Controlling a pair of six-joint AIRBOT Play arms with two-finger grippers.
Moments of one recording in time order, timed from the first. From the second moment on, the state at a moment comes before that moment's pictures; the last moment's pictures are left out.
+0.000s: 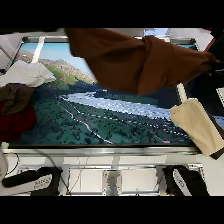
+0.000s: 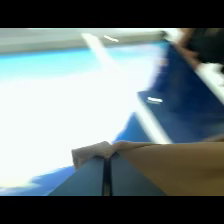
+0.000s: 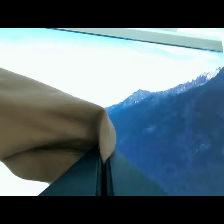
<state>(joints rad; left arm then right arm) -0.16 -1.30 2.09 1.20 -1.19 -1.50 -0.18 -0.66 1.32 -1.29 1.06 1.24</state>
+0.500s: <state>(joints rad) -0.15 -1.14 1.77 1.36 -1.36 -1.52 -0.18 -0.65 1.23 -1.13 1.24 1.24</state>
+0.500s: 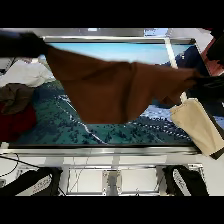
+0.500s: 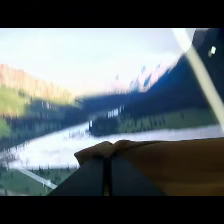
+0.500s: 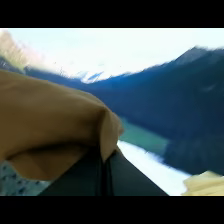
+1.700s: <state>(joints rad) -0.16 -1.24 1.01 1.16 -0.99 -1.51 -0.14 -0.93 0.58 -0.89 1.02 1.20</state>
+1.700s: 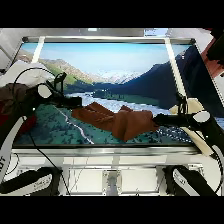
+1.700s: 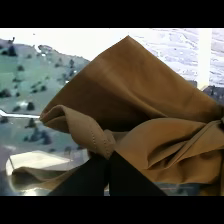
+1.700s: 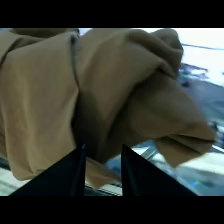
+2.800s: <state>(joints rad) -0.16 -1.25 1.01 1.14 -1.01 -1.50 -0.05 -1.00 0.58 -0.68 0.91 1.03</state>
